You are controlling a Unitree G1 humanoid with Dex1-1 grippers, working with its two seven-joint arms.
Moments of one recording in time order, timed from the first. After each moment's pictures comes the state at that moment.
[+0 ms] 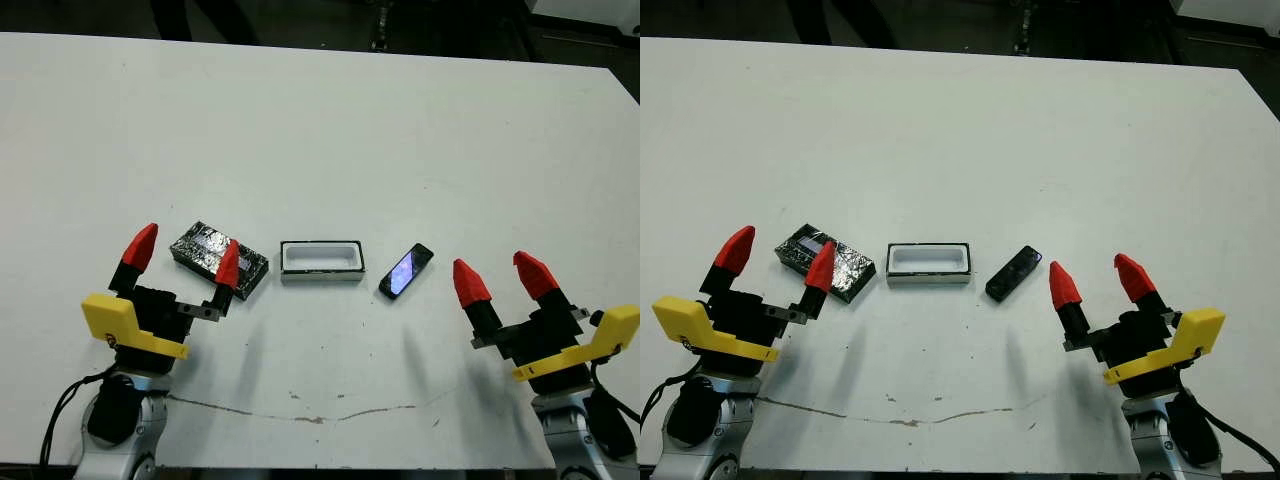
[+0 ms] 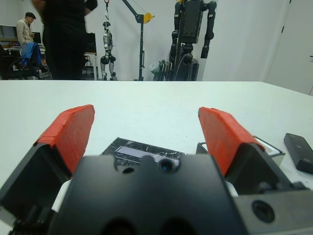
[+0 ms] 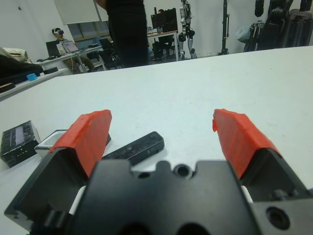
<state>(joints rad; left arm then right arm) 0.26 0.16 0.01 -0.39 -0.21 -0.15 -0.21 0.30 -0.22 -0.15 -0.41 0.51 0.07 0.38</state>
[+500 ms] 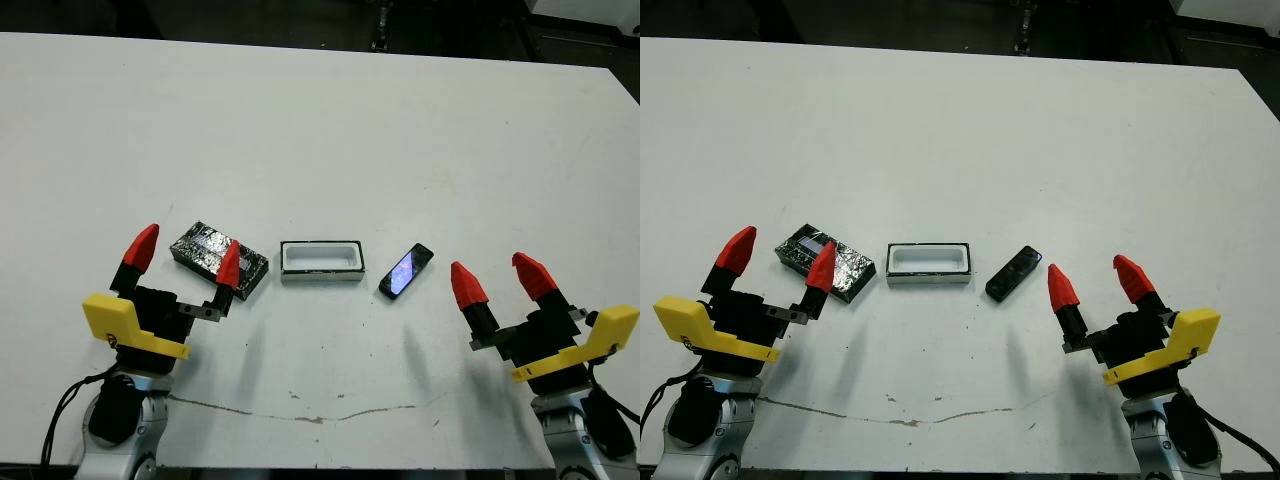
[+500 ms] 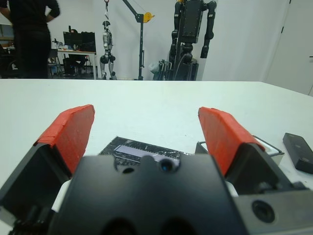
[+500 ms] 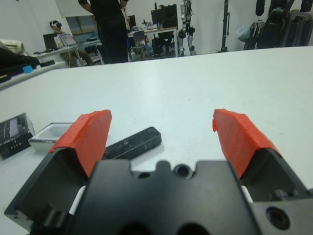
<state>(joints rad) 0.26 0.16 0.00 -0.39 -0.21 -0.15 -0.21 0.28 -0.27 -0.16 -0.38 0.47 0.06 0.42</state>
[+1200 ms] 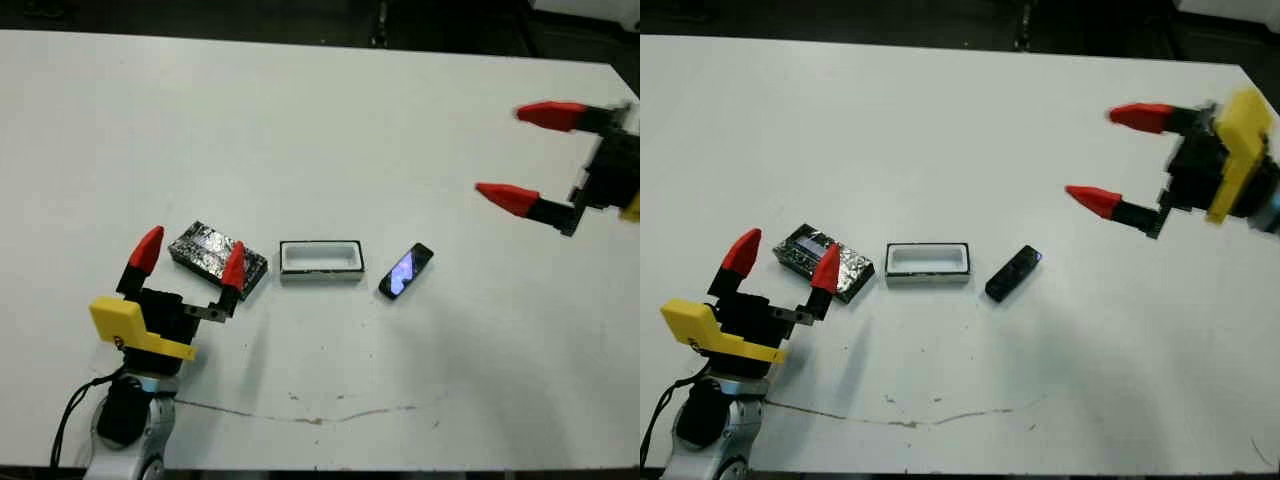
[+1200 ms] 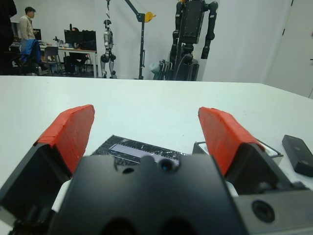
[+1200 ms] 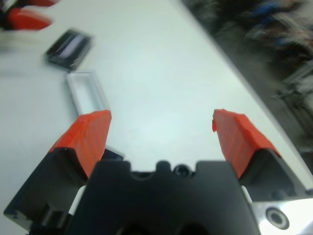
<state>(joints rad) 0.27 0.13 -0.01 -0.38 -0.19 -0.17 -0.19 -0.71 -0.92 0.06 0.22 0.34 0.20 1.33</state>
